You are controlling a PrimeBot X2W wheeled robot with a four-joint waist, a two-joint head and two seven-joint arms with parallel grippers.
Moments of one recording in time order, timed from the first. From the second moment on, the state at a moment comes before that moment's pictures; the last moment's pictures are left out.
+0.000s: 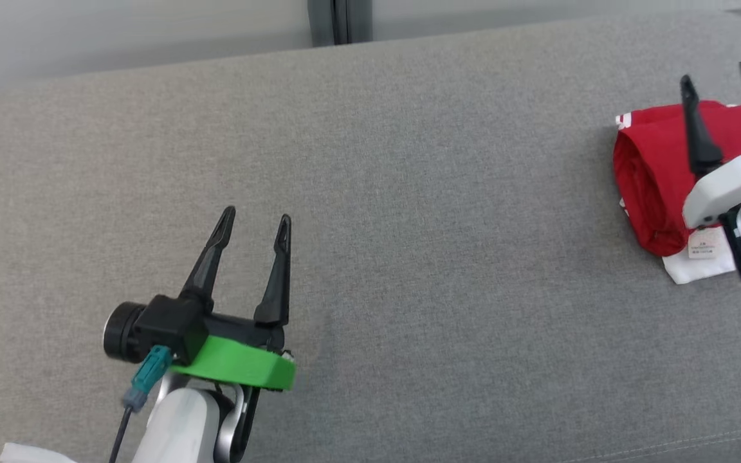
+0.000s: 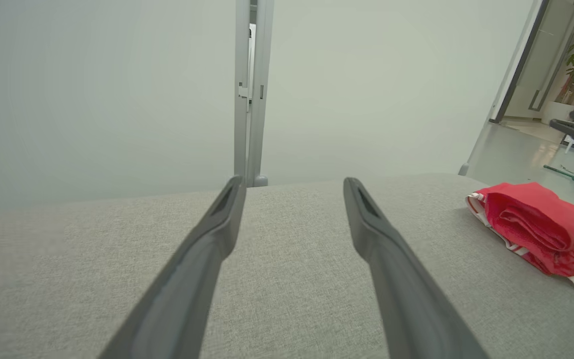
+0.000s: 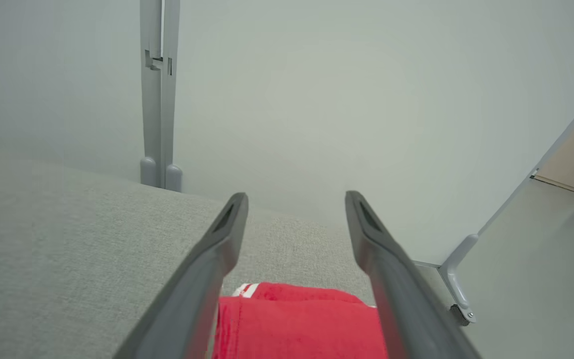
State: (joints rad) left arm -0.22 0.05 -0.26 0.12 -0.23 -0.09 -0.26; right arm -0.67 -0.43 0.14 0.64 0.17 0.13 -0.26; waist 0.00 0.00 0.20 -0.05
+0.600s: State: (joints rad) left arm -0.02 0.05 -0.18 0.13 -0.23 -0.05 -0.26; right arm -0.19 -0.14 0.05 0.22 0.20 0.13 -0.26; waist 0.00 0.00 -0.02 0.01
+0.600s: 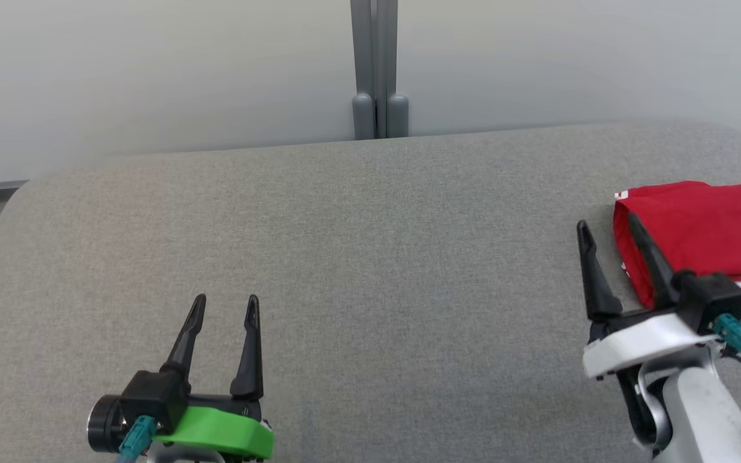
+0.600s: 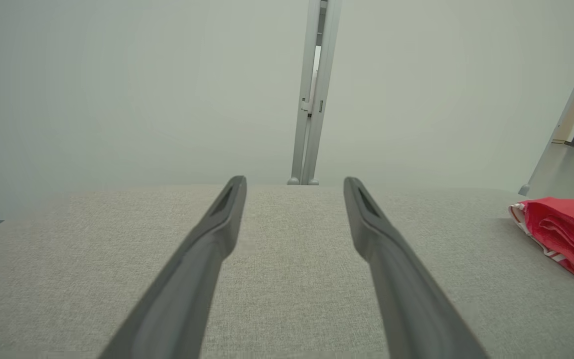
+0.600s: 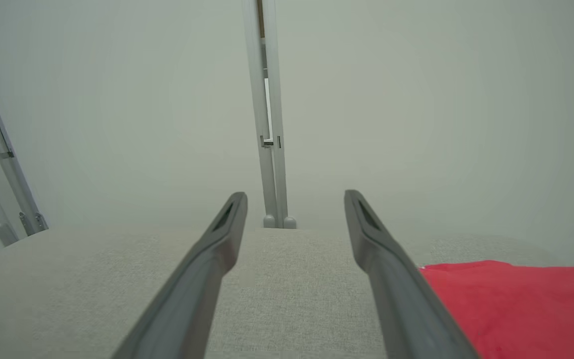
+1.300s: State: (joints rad) left arm 0.04 0.05 -0.15 0.12 -0.24 0.00 -0.26; right arm -0.04 -0.05 0.04 0.15 0.16 0.13 -0.26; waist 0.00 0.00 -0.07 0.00
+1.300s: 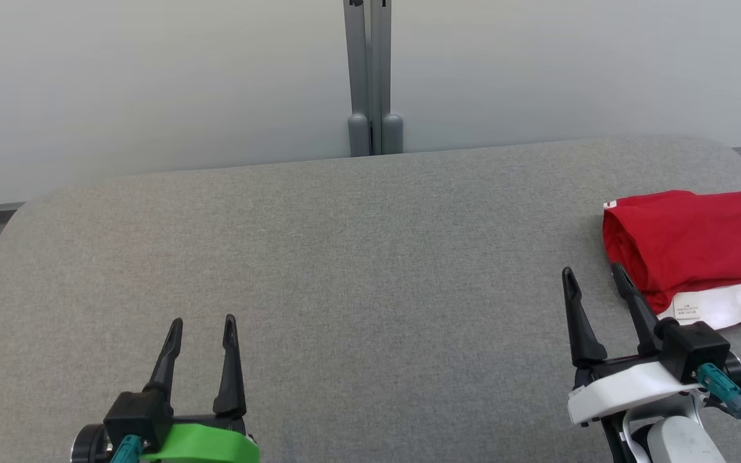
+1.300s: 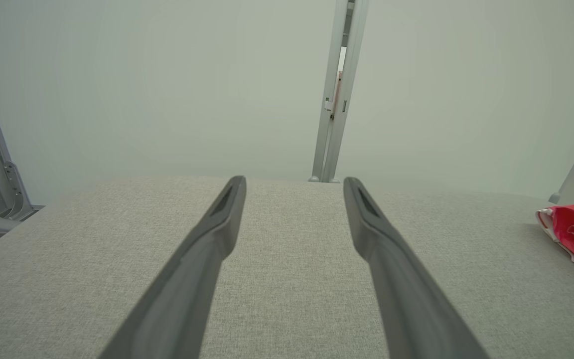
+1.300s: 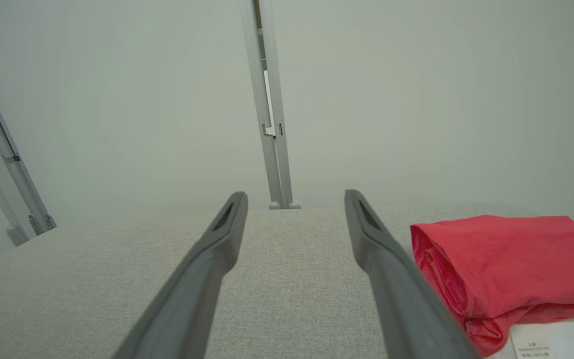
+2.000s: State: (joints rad) left arm 0.04 0.05 -0.14 0.11 -0.28 -0.03 -0.26; right arm -0.05 -0.05 0.05 0.15 0.16 0.13 -0.26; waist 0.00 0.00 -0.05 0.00
